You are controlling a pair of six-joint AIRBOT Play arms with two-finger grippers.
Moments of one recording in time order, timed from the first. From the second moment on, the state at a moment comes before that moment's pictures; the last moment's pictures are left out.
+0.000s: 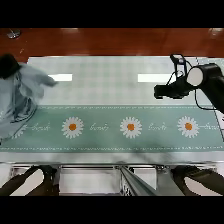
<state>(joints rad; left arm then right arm) 0.31 -1.06 1.23 1.08 -0.94 -1.51 0.22 -1.20 1.12 -1.55 1.12 1.80</state>
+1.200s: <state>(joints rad) -0.58 -0.90 0.96 0.80 -0.66 -1.42 0.32 -0.72 1.08 -1.72 1.26 1.95</state>
